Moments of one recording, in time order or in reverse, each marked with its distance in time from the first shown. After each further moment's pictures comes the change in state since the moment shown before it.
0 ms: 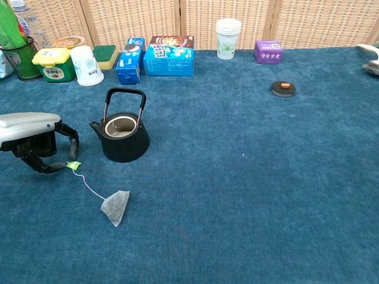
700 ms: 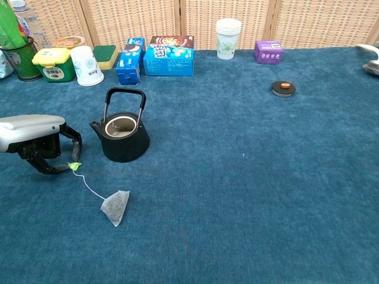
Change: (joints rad) left arm -0.016 -0.021 0.004 0.009 -0.038 -0.006 0.027; right arm -0.009 0.001 0.004 0.013 0.008 0.002 0.021
